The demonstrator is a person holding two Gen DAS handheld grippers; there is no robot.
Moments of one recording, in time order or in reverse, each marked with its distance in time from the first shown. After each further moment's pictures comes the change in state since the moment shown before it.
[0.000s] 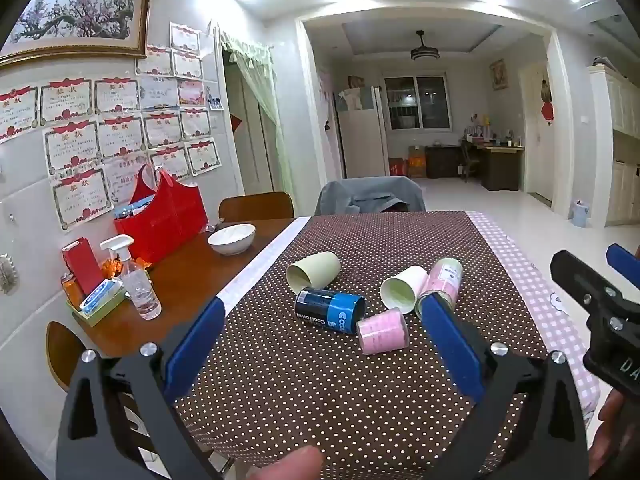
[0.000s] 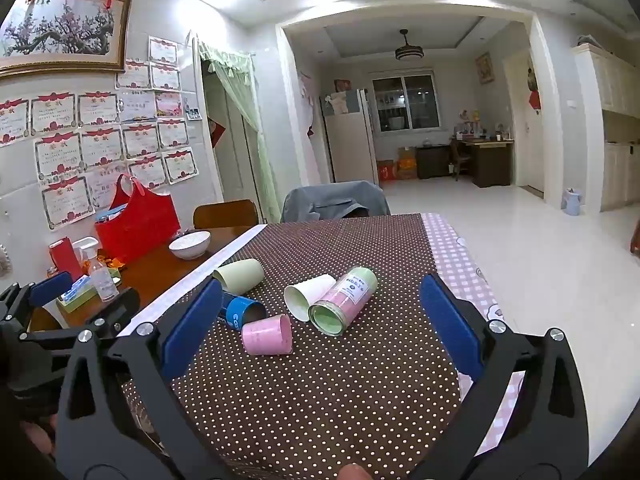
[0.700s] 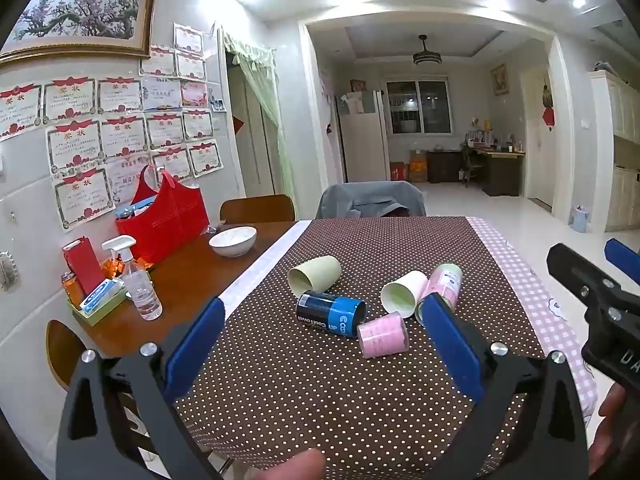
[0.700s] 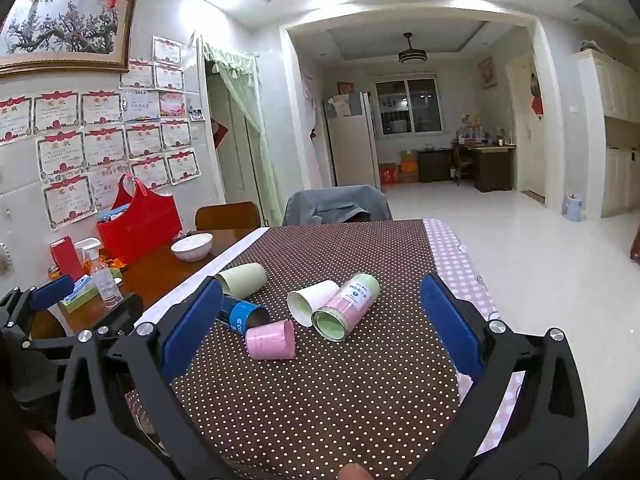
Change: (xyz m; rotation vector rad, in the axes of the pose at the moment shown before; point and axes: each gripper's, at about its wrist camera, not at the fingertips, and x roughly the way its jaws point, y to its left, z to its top) left arm 0.001 -0.002 -0.002 -0.012 -0.001 0.001; right arm -0.001 0.003 0.008 -0.016 0.003 0.000
